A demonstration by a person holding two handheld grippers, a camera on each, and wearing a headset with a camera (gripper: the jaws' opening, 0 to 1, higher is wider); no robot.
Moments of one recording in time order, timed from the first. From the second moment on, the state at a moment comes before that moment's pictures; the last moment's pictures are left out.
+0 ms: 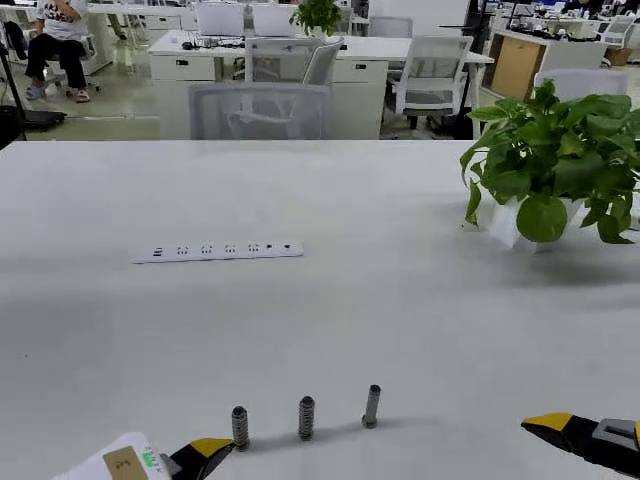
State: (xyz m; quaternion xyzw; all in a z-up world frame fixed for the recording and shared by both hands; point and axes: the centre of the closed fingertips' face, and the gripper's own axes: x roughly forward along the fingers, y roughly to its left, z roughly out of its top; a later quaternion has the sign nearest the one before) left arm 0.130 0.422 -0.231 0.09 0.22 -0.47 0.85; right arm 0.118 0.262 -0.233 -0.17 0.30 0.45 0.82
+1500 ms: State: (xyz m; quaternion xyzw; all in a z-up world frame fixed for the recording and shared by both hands) left arm 0.141 0.333 -0.298 0.34 0.29 -0.62 0.65; right arm 0.092 0.252 -0.238 -0.13 0.31 0.43 0.84
